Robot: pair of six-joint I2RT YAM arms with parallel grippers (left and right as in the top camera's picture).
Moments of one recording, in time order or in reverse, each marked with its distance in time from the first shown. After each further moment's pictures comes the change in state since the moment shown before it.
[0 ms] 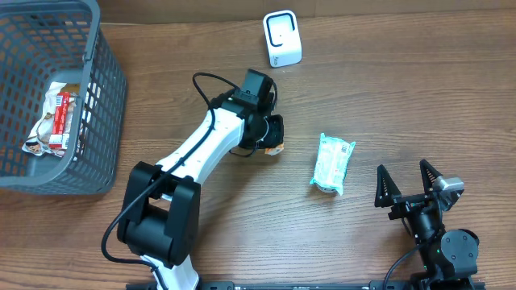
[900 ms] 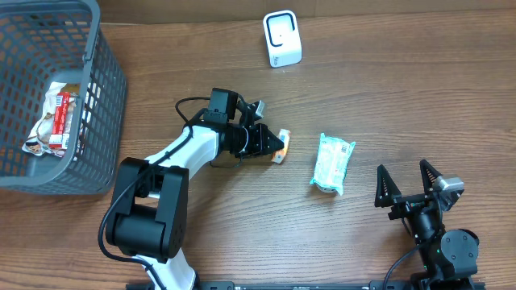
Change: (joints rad) left arm 0.156 -0.003 -0.277 0.358 0.439 0.065; right arm 0.000 0.000 0.000 0.000 0.000 0.003
